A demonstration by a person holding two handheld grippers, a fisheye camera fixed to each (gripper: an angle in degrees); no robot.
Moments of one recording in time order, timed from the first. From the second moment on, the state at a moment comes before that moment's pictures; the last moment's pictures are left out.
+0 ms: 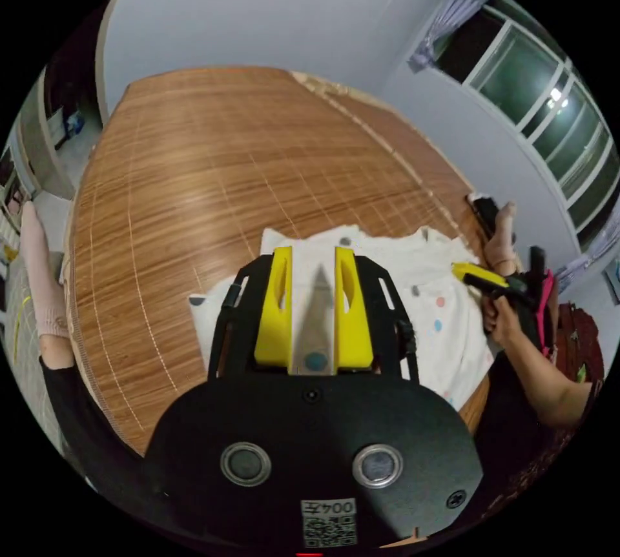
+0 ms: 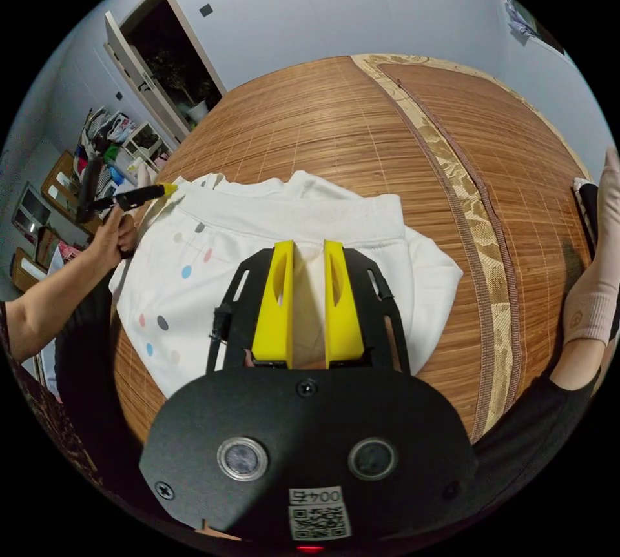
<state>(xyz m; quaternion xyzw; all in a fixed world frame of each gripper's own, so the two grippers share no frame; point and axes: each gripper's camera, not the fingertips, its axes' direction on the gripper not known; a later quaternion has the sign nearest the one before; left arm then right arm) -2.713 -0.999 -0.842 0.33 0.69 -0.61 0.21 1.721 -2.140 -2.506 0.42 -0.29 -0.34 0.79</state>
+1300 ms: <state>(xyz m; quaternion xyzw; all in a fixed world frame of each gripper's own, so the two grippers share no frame) -2.687 -1.065 -0.833 0.33 0.67 -0.63 0.20 1.846 -2.167 -2.498 0.34 -0.42 -0.26 0.80</state>
